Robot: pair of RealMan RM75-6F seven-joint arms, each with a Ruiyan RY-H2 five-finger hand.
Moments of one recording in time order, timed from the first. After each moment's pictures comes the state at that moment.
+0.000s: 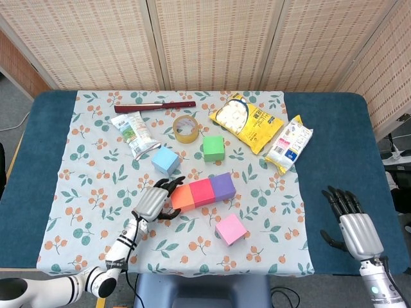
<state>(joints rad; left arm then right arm) -0.67 -1.78 -0.15 -1.30 1.32 1.02 0.01 0.10 -1.11 0.00 -1.75 -1.55 1.41 -0.09</state>
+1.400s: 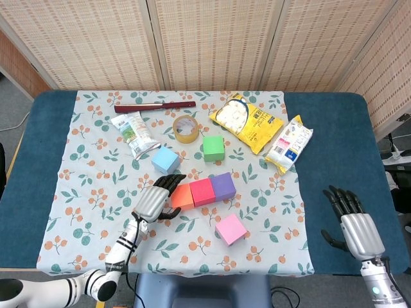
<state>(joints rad) -0.66 -1.75 -0.16 -1.40 1.31 1.08 0.14 0.09 -1.11 0.00 -1.75 -1.56 1.42 -0.08</state>
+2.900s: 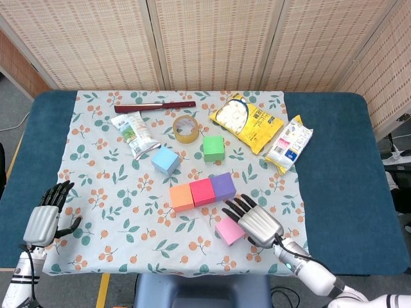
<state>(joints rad) -0.25 -1.36 0.00 -1.34 1.45 1.42 -0.15 0.59 -1.23 0.07 -2.06 -1.13 0.85 -0.87</state>
